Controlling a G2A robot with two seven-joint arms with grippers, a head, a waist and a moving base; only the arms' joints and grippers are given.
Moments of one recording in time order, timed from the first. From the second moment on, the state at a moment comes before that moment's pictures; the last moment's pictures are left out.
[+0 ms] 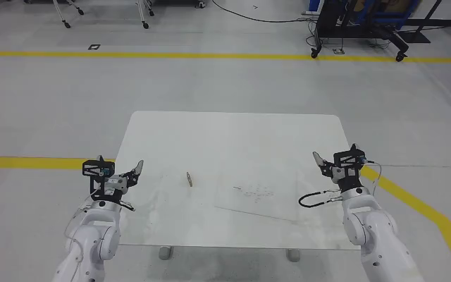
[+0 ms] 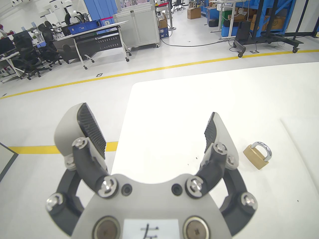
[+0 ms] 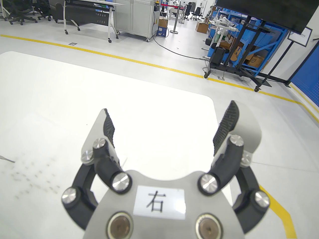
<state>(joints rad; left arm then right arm) 1.73 -1.15 -1.60 -1.80 1.33 0.00 0.00 -1.73 -1.15 1.60 -1.80 -1.33 0.00 0.00</state>
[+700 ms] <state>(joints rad) 1.73 -1.15 -1.60 -1.80 1.33 0.00 0.00 -1.60 -1.16 1.37 -1.75 -1.51 -0.14 0.14</state>
